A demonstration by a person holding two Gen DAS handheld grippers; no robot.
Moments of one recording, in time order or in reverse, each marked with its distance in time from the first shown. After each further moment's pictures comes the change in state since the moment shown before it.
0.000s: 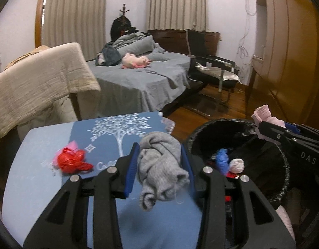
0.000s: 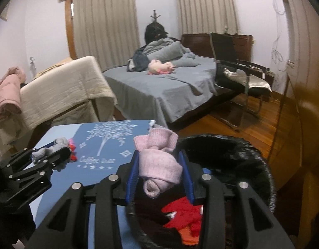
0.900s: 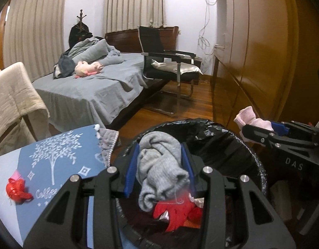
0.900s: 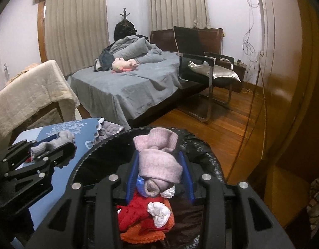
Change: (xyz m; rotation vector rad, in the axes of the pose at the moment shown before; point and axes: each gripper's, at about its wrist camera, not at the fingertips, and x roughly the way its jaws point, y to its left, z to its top) left arm 0.071 -0.118 0.011 0.153 -0.002 -0.216; right arm 0.004 -0.107 -0.011 0.070 0.021 -0.178
